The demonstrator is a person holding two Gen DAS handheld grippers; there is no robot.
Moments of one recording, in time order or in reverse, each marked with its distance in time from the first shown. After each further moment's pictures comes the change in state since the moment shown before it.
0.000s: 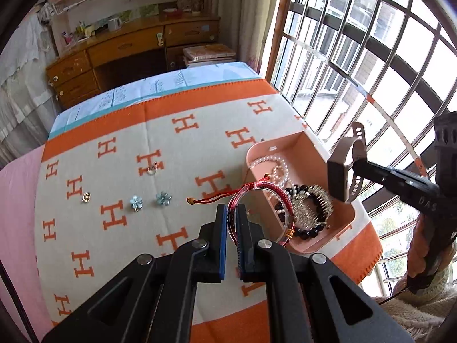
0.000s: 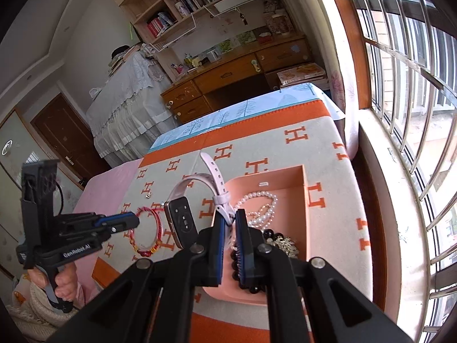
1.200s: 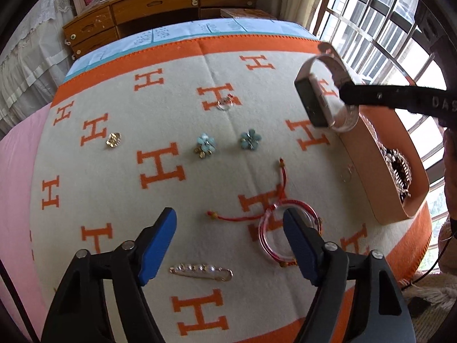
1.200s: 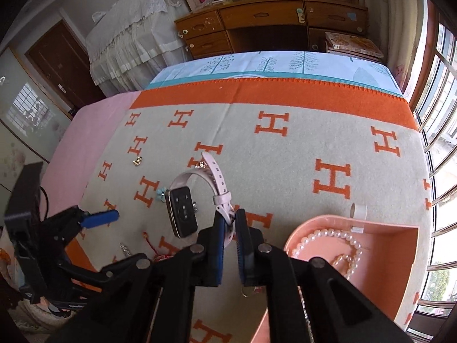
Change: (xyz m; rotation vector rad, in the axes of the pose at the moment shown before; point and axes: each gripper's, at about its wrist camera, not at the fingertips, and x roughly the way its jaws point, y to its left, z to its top) left arm 0.073 0.115 -0.065 -0.092 0.168 0.061; right arm 0.153 0.094 0.047 -0.200 0.305 0.006
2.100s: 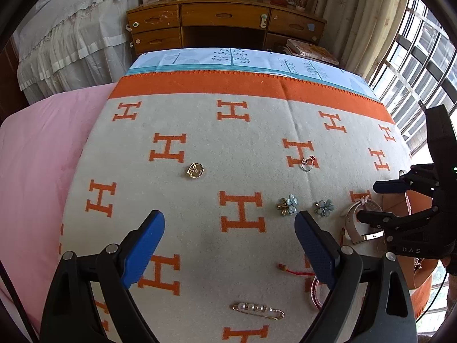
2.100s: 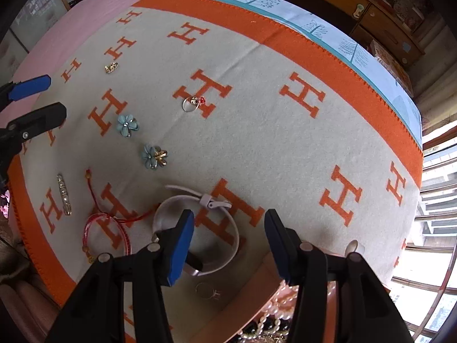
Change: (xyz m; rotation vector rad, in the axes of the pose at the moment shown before) left arm -0.022 0.069 0.031 -0.256 -0.127 0.146; right arm 0.086 0.028 0.002 -0.433 0.365 -0.239
